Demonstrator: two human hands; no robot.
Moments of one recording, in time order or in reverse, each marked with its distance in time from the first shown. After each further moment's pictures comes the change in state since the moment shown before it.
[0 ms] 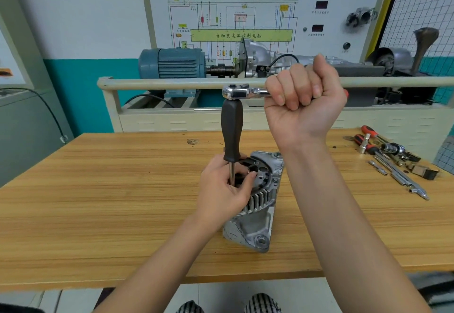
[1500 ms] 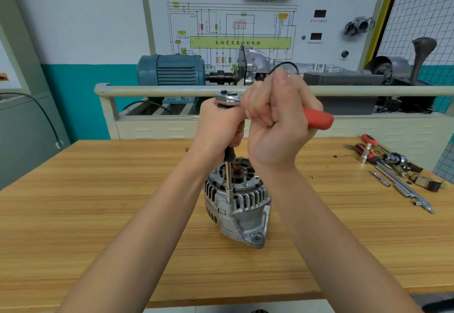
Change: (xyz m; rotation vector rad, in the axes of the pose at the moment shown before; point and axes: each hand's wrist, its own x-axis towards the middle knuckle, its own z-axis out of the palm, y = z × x) left_hand 0.111 0.042 -0.026 -0.760 -0.109 -0.353; right_hand -0.001 0.042 0.004 -0.591 -0.205 -0.469
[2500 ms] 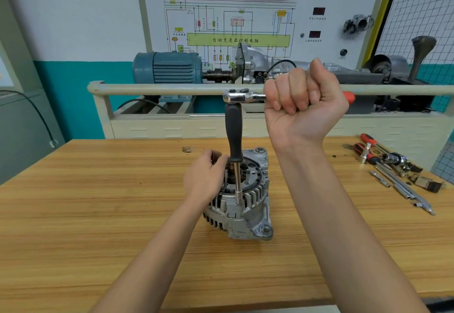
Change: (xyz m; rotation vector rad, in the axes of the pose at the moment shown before) left_hand -0.012 -0.103 -0.036 0.868 0.224 -0.212; right_hand 0.031 -0.005 -0.034 0.416 0.161 0.391
